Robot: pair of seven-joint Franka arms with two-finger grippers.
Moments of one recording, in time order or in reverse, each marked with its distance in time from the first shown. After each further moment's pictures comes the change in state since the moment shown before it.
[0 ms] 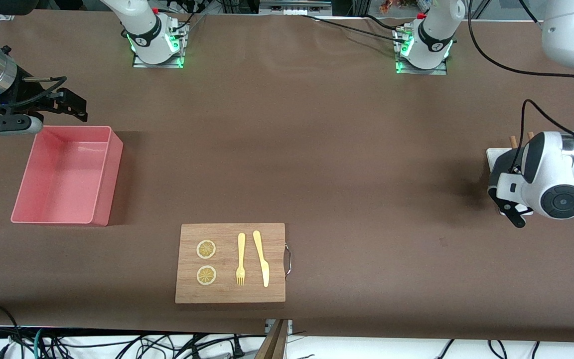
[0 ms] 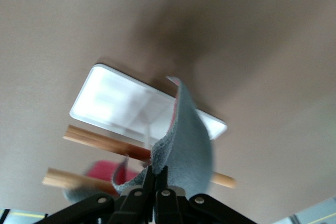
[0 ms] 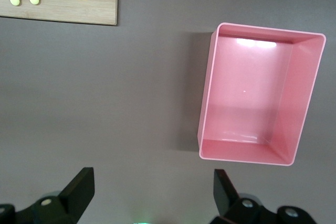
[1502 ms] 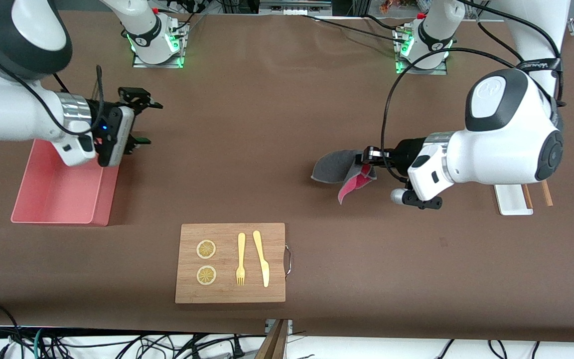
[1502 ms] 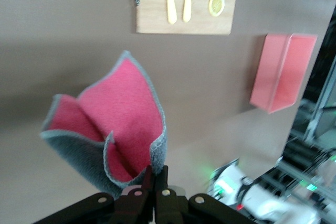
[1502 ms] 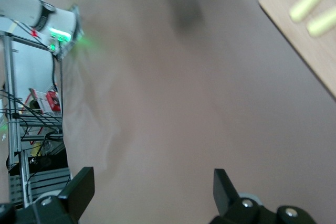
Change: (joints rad) left arm -0.325 -0.044 -0.049 0.296 -1.118 0.034 -1.144; right arm 0.031 0.217 0.039 -0.017 0.597 0.005 -0.999
